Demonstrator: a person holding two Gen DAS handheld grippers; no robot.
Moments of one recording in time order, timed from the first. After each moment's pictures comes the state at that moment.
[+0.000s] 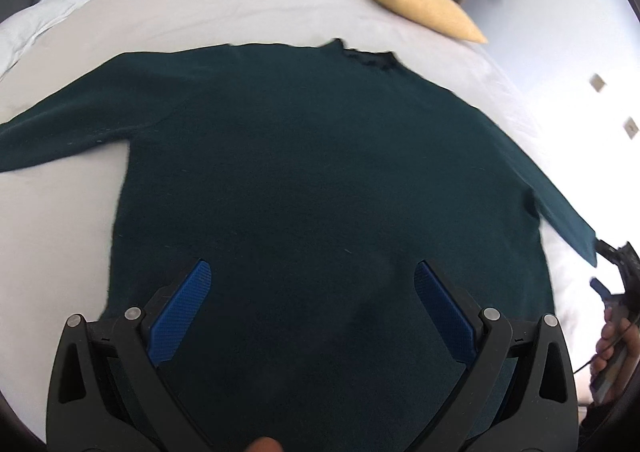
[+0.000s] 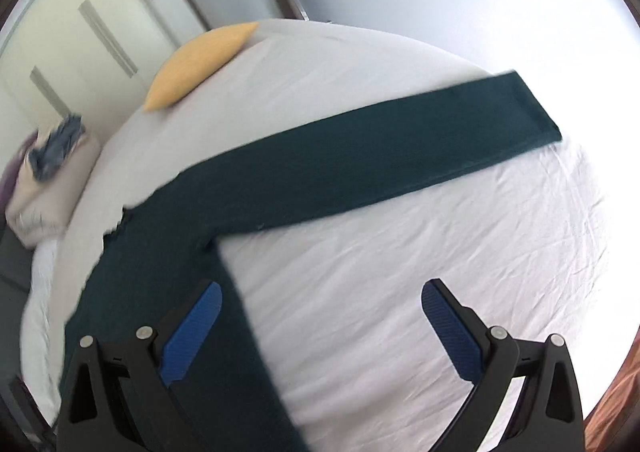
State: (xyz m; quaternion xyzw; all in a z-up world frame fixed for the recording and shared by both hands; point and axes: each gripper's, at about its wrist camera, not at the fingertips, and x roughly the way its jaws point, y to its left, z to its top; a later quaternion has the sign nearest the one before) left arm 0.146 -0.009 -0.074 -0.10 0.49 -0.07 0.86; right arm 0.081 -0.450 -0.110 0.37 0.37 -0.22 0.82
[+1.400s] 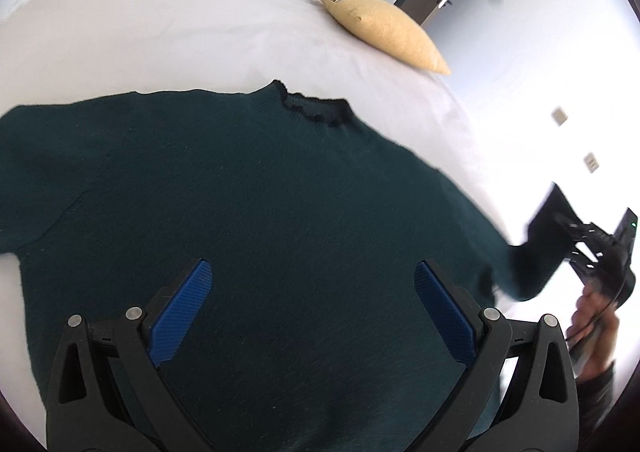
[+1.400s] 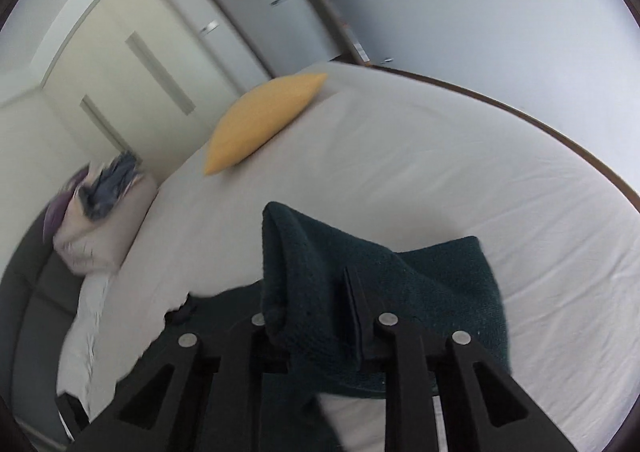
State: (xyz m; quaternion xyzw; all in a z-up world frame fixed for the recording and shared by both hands) left arm 0.258 -0.030 -0.071 -0.19 0.46 -0.18 0.85; right arm 0.239 -0.360 -0.027 0.26 0.33 -0.07 0.90
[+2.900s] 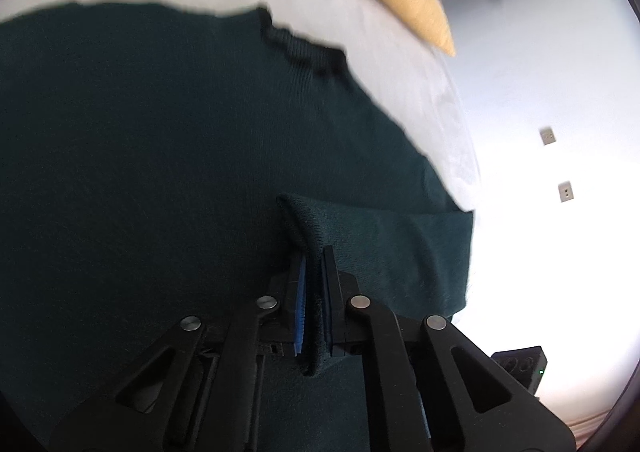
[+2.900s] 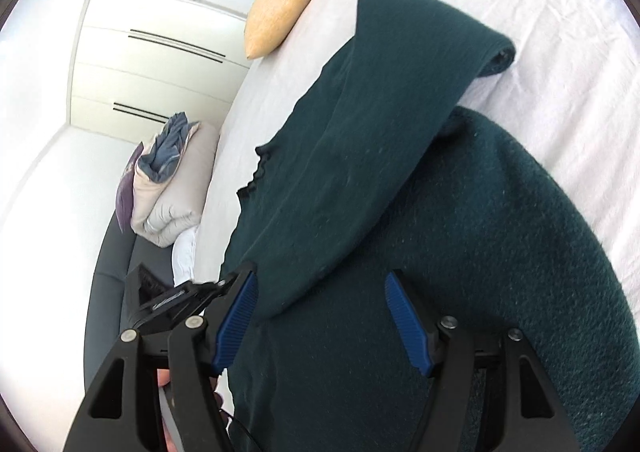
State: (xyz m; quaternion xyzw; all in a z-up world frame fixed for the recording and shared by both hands) left arm 0.308 -0.056 -0.102 -0.27 0.54 -0.21 0.76; right arm 0.186 -0.288 -0.166 0.50 0.36 0.03 0.79
